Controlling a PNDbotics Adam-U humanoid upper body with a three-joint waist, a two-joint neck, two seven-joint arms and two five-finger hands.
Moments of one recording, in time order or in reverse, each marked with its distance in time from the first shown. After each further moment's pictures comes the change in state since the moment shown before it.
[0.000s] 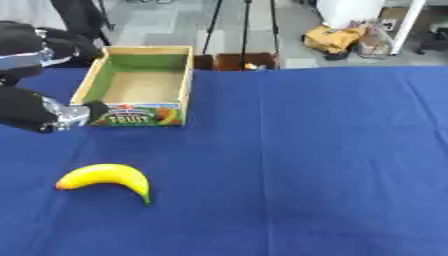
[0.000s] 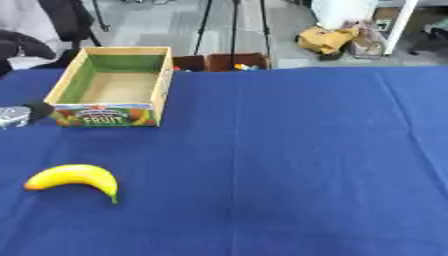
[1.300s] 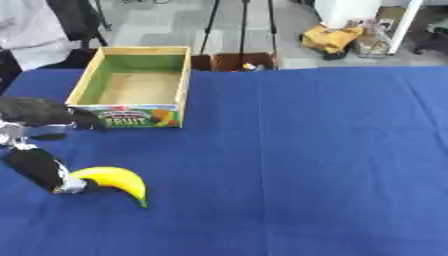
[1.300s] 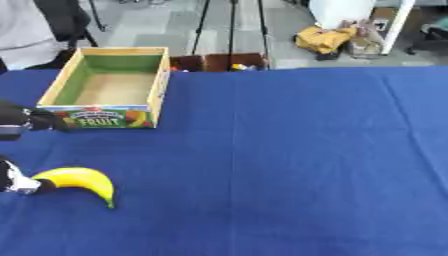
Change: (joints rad) left arm -0.002 -0.008 -0.193 0.233 -0.076 -0.132 -0.011; right arm -0.001 0.000 0.001 0.000 0.006 -0.001 0.000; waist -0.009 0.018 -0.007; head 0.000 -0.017
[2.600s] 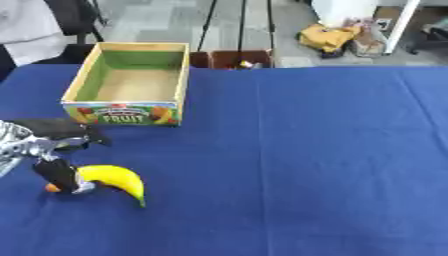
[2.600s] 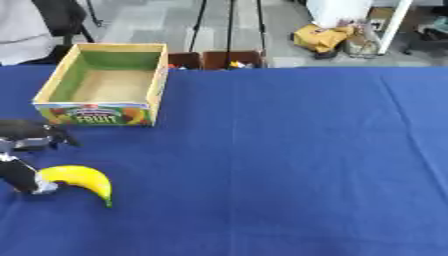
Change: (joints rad) left arm -0.018 -0.137 -0.062 0.320 -0.004 -0.059 0.161; right arm -0.004 0.010 0.000 0.000 0.003 0.001 0.000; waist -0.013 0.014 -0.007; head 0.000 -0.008
